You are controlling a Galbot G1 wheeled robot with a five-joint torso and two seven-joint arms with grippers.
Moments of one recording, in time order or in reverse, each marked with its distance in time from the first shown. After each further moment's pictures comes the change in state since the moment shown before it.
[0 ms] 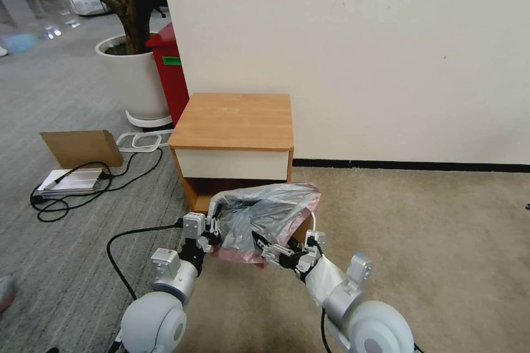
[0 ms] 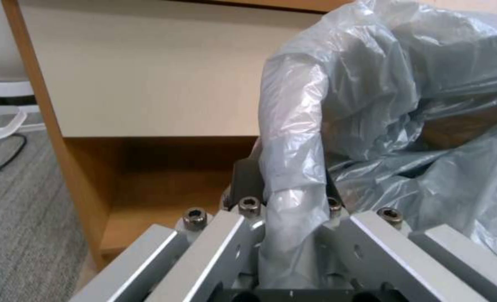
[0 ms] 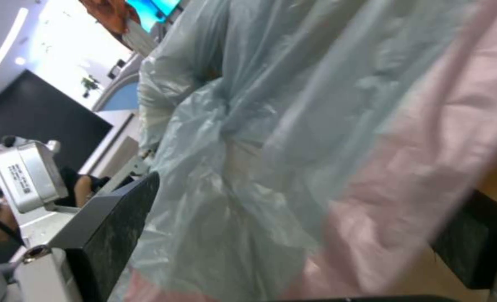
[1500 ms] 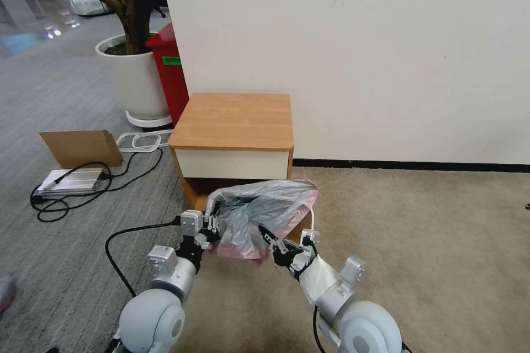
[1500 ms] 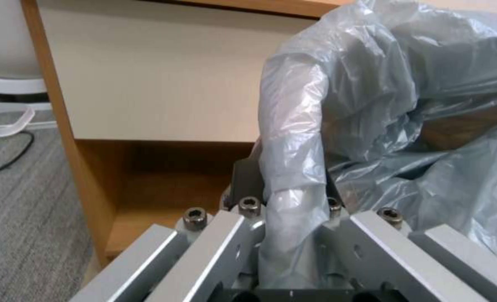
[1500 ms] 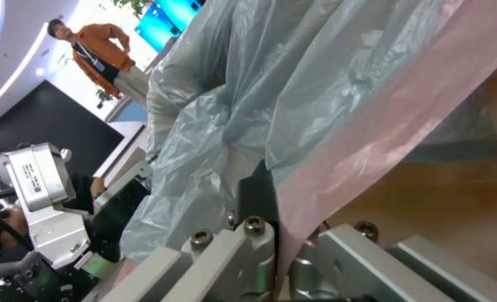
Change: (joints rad) left arm -0.021 -0.003 -0.019 0.012 -0.031 0.006 -0.008; right arm -0.002 0.041 0.007 -0.042 -0.065 0.043 -0.068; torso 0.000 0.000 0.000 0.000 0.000
